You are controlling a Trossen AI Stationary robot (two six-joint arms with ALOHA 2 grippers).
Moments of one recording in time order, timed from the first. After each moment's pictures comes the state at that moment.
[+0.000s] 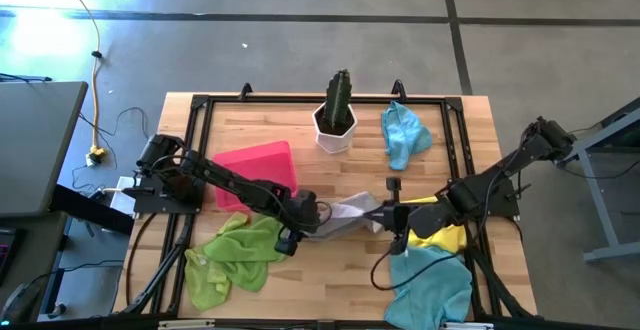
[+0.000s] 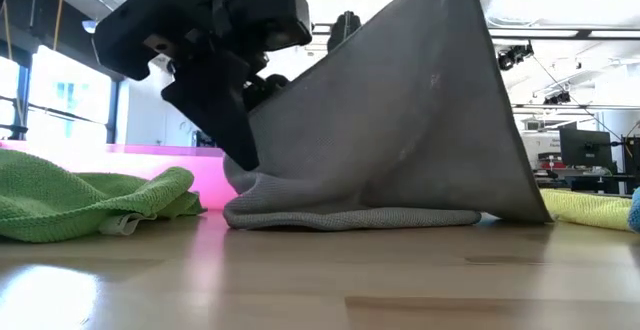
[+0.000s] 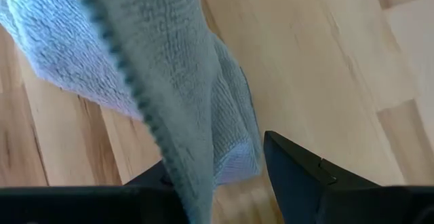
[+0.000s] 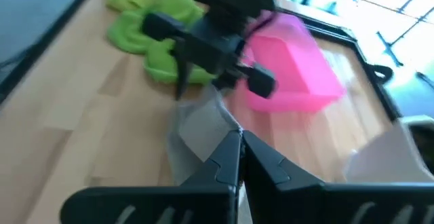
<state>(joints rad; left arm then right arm) -0.13 1.80 1.09 -0.35 0.07 0.06 0.55 1.25 0.94 -0.32 0.58 0.06</state>
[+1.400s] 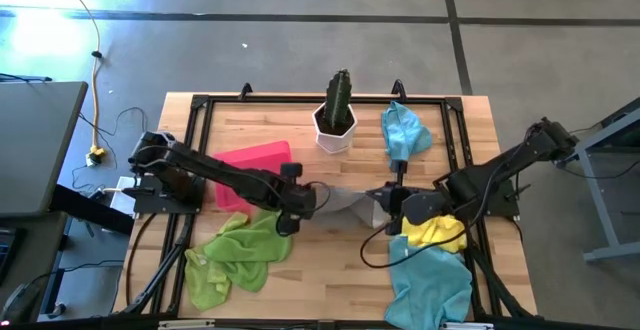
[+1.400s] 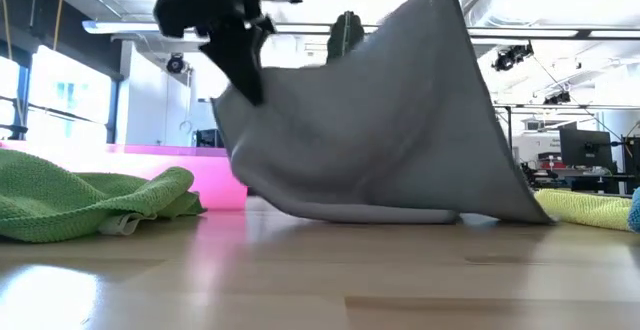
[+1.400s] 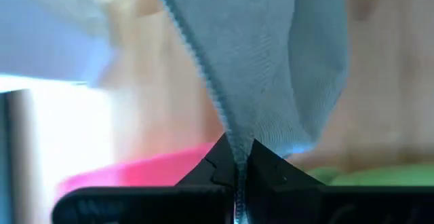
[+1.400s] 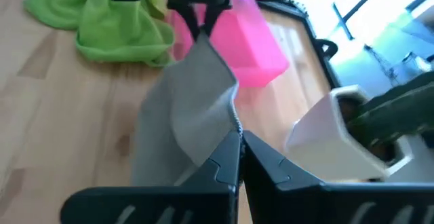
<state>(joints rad) -0.13 1.73 1.35 -0.92 -0.43 -0.08 0.46 1.23 1.04 -0.54 0.64 0.05</state>
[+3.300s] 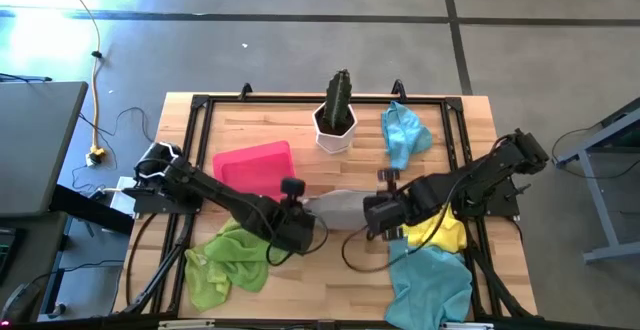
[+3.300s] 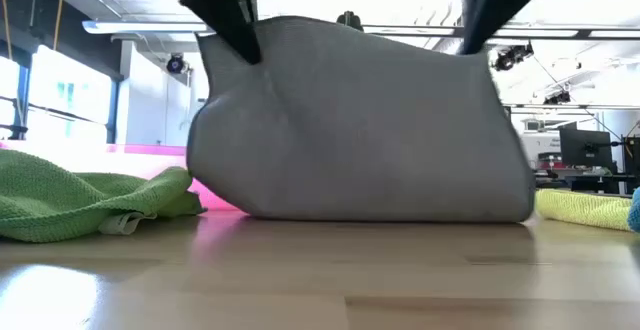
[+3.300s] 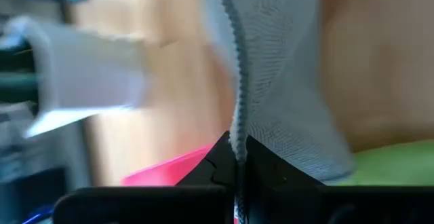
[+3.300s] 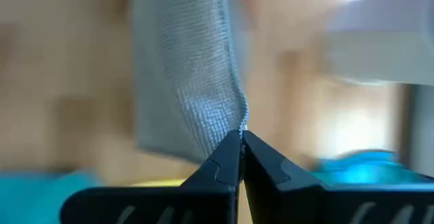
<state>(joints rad) -0.31 1.82 1.53 -1.11 -0.64 -0.09 0.38 1.56 1.36 -1.14 0.45 0.24</state>
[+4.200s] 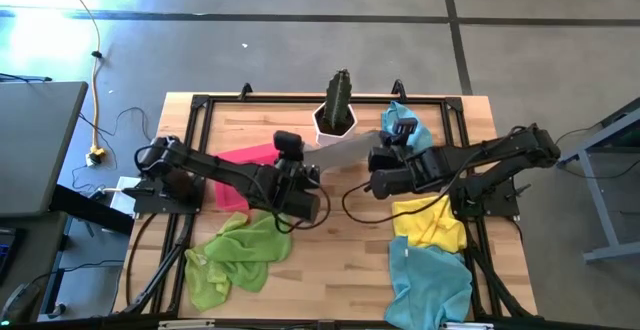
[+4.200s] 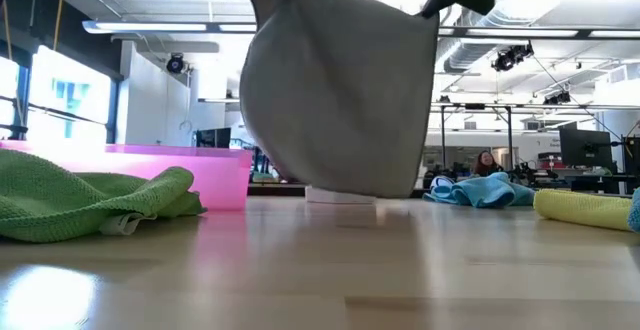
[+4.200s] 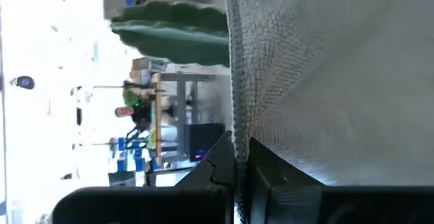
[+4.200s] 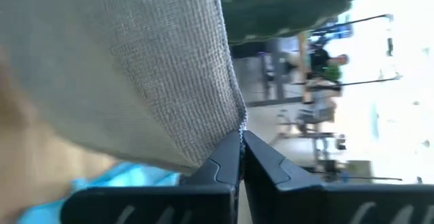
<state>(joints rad) -0.17 1.82 1.77 -1.34 -1.23 0.04 0.23 1.45 1.36 -1.12 1.14 -0.08</state>
